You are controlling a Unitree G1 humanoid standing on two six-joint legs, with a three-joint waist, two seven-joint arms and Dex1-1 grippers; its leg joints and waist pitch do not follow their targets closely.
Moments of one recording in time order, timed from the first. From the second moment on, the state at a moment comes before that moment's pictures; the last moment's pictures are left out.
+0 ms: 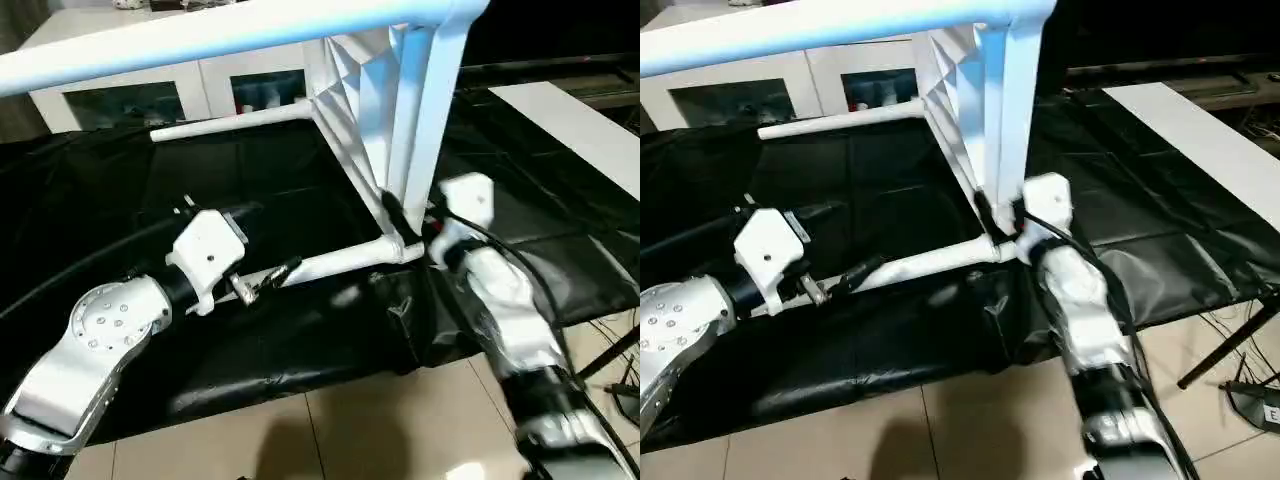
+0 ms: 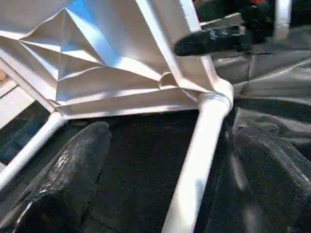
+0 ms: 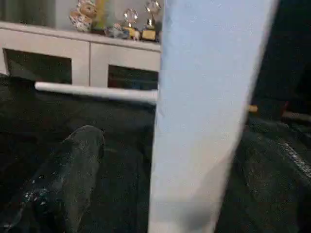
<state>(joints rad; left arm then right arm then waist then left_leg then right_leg) -0.18 0.66 -0.18 -0.34 -0.24 0.24 -0.51 -0.54 -0.18 0.04 0.42 0.09 -0.05 0.24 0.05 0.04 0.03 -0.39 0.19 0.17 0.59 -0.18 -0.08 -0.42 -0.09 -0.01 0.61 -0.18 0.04</state>
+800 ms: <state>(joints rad) -0.14 0.66 -0.15 -0.38 -0.26 0.27 -0.57 -0.75 -0.14 0.03 0.78 0.04 -0.11 0.24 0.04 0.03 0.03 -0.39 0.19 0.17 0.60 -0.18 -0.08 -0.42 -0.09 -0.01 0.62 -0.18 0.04</state>
